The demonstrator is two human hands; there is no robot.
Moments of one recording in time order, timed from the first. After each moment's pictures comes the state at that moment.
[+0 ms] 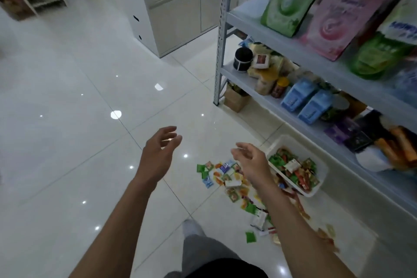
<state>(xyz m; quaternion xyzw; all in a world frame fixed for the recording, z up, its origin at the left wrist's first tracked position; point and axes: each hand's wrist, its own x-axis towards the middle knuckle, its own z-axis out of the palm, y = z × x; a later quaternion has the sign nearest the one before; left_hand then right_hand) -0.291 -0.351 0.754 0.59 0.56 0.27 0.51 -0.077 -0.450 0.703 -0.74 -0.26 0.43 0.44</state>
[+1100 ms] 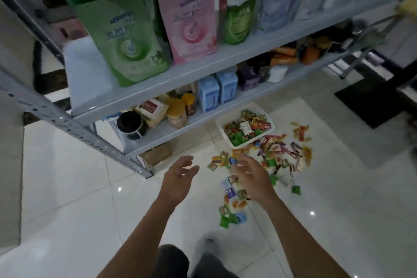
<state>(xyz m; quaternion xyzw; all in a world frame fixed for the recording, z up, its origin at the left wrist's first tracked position) -0.037 0.017 0.669 0.82 0.12 -0.16 0.54 -0.059 -0.197 0.636 -0.79 0.19 0.11 0.58</state>
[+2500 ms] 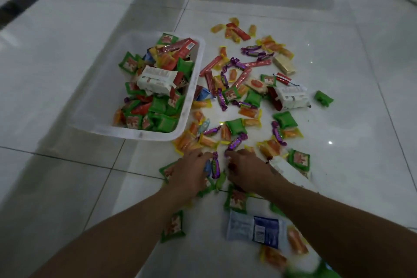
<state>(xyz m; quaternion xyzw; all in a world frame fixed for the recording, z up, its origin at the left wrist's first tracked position) 0.262 -0.193 -0.122 0.77 -0.60 -0.21 0.05 0.101 -0.294 -0.110 -0.87 0.38 0.14 0.27</state>
